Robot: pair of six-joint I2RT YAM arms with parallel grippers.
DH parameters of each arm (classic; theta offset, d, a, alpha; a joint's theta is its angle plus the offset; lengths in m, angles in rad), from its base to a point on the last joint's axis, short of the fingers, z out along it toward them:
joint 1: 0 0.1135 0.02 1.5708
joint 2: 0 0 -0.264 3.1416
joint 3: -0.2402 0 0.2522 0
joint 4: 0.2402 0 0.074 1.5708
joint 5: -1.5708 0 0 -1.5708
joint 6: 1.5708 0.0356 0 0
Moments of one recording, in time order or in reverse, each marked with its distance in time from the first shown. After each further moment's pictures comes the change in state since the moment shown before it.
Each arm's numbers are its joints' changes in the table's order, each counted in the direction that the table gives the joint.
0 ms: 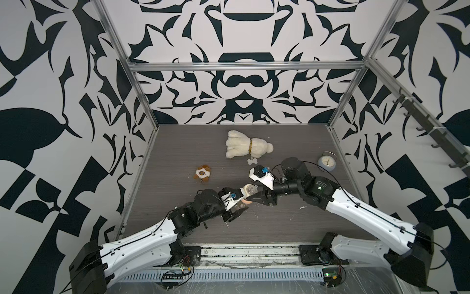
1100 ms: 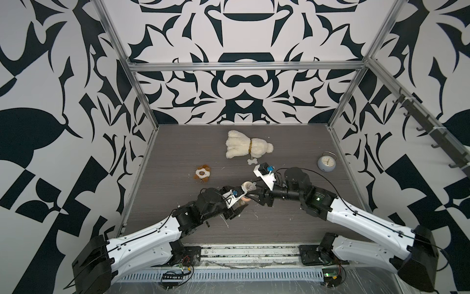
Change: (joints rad) left arm 0.008 -0.064 0.003 -0.059 0.056 -0.003; right arm 0.064 0.111 0.223 -0.329 -0.238 0.318
